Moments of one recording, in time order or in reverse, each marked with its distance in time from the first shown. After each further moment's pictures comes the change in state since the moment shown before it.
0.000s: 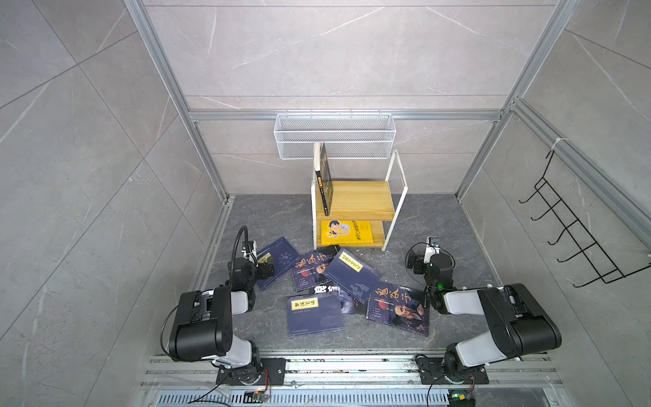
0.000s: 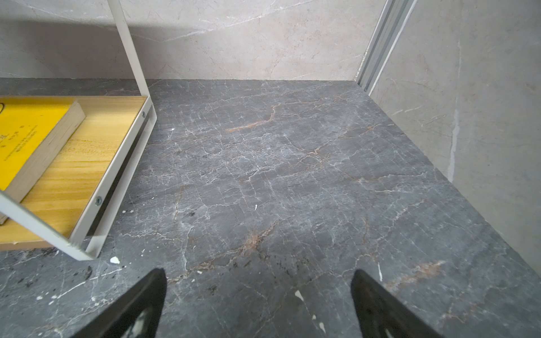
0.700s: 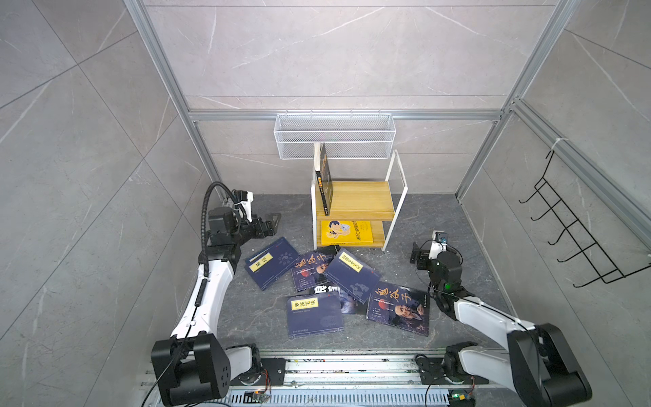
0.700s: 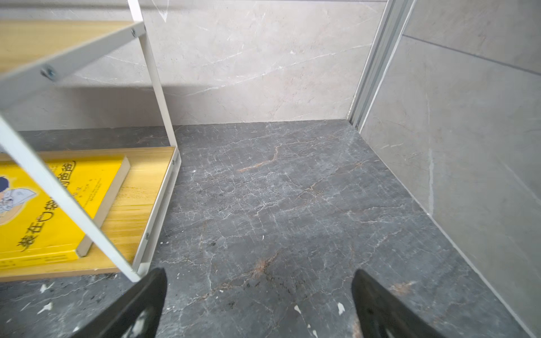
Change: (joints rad) left arm -0.063 -0.270 0.663 -0.921 0.390 -0.240; right arm 0.057 -0.372 0.044 -0.335 0.018 0.029
